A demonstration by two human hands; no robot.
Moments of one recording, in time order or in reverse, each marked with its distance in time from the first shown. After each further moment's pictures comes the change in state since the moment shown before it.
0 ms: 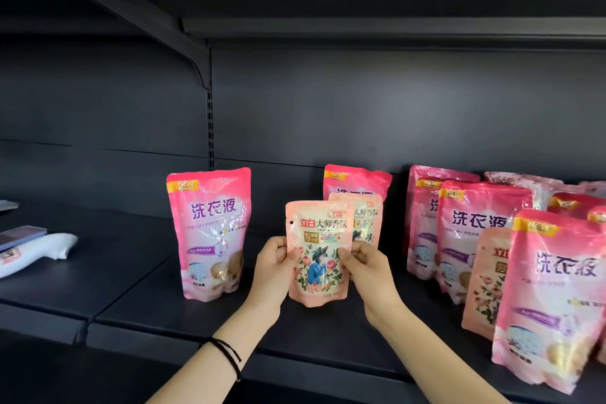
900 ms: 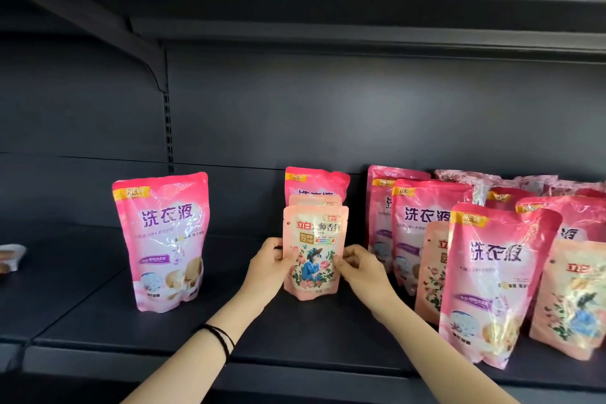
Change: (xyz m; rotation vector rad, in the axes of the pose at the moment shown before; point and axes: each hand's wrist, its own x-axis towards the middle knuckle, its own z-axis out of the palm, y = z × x) left_hand 0.013 -0.008 0.041 0.381 -0.198 0.034; right_hand 0.016 0.004 -0.071 -0.519 0.027 -0.044
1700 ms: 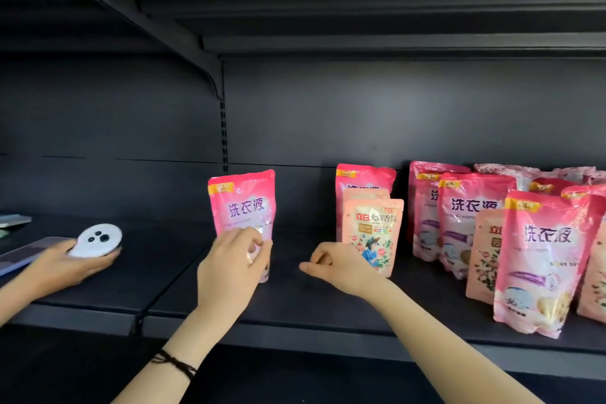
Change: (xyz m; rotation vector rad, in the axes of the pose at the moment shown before) left_hand -0.084 -0.002 -0.154 0.746 0.528 0.512; right_hand -0.051 -0.089 0.095 -0.405 -0.334 -0.192
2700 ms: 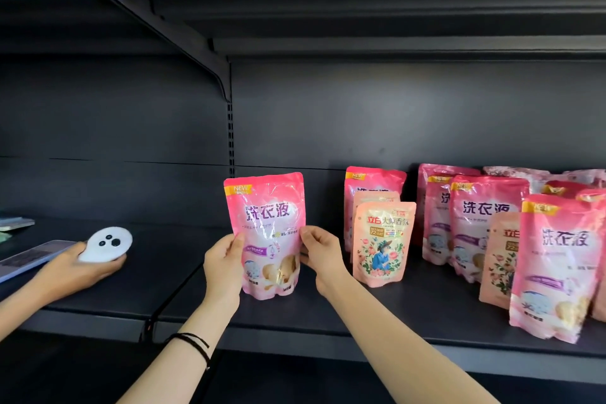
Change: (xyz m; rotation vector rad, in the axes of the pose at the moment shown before) left_hand 0.016 -0.047 0.032 -0.937 -0.017 -0.707; right_hand 0.049 -0.044 0.057 0.995 0.318 0.189
